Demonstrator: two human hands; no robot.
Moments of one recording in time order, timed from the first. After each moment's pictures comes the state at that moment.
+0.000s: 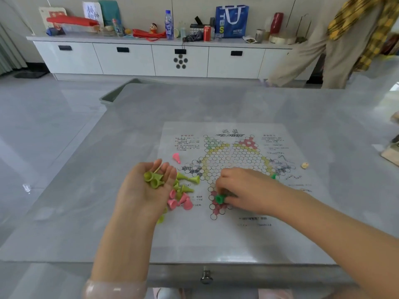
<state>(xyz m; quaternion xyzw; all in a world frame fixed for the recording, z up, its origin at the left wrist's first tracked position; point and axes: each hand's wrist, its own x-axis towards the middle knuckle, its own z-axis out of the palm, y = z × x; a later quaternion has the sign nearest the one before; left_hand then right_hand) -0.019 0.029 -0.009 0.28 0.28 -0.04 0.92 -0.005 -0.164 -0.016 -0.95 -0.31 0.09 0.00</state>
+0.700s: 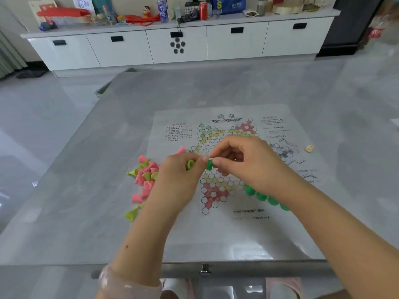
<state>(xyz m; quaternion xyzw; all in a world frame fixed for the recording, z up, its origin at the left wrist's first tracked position) -0.017 -0.026 -0.024 0.85 0.01 -0.01 0.53 -0.010 -0.176 -0.011 -0.83 -0.15 0.02 0.54</state>
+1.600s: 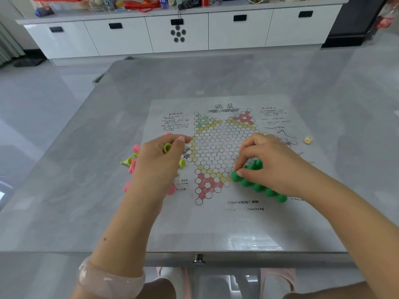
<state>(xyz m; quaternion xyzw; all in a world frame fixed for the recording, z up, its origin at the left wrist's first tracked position) -0.021 -0.022 -0.017 0.79 0.11 0.03 0.60 -0.015 -0.218 -0.020 -0.95 -0.16 0.06 0.25</state>
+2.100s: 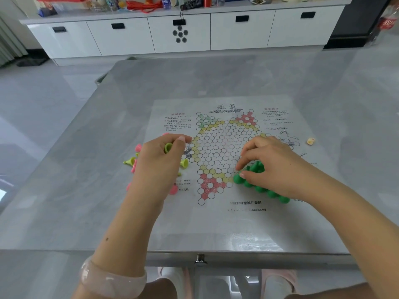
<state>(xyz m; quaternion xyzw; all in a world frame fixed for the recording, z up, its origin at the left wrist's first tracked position) -0.019 -0.018 -0.019 0.81 0.09 0.07 0.58 -0.014 -0.217 -0.020 -0.96 -0.17 0.06 0.21</state>
